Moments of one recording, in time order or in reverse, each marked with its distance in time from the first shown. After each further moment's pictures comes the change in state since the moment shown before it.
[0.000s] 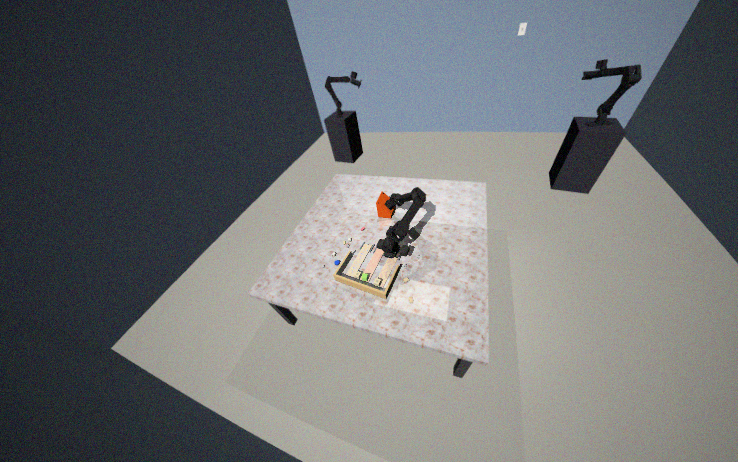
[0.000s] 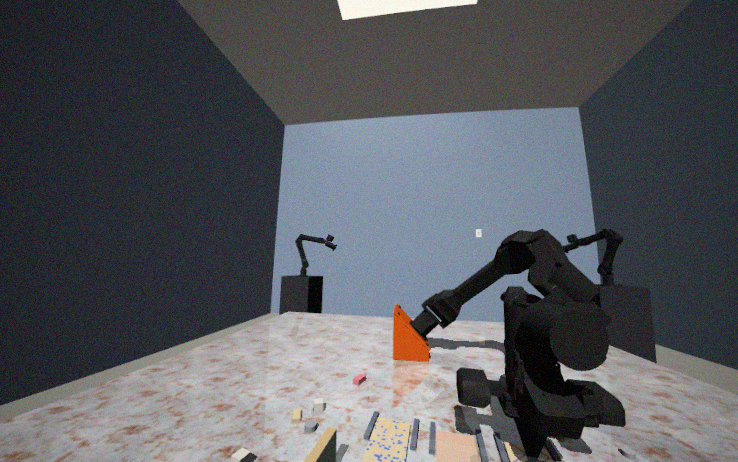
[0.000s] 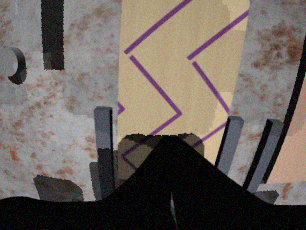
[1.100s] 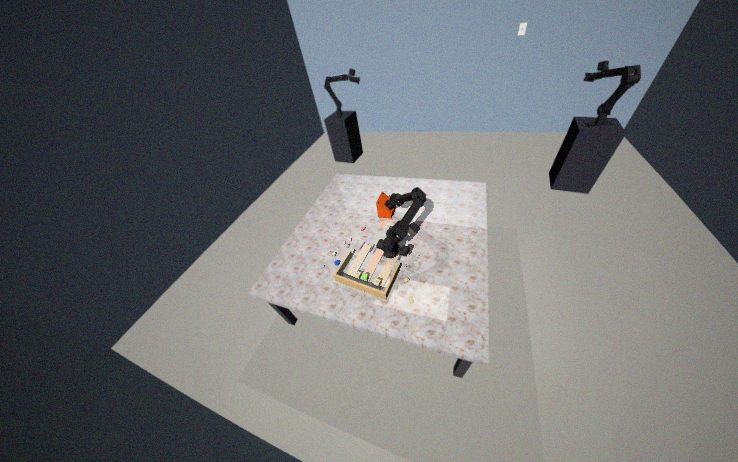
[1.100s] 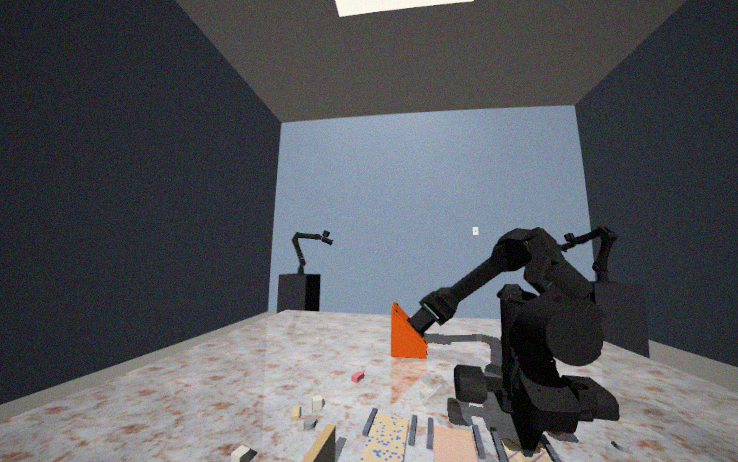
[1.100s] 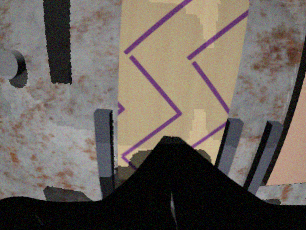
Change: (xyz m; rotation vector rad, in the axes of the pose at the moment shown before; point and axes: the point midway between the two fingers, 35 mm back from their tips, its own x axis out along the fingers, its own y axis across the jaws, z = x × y) arm 0.001 -0.001 0.001 0.004 -0.003 0.000
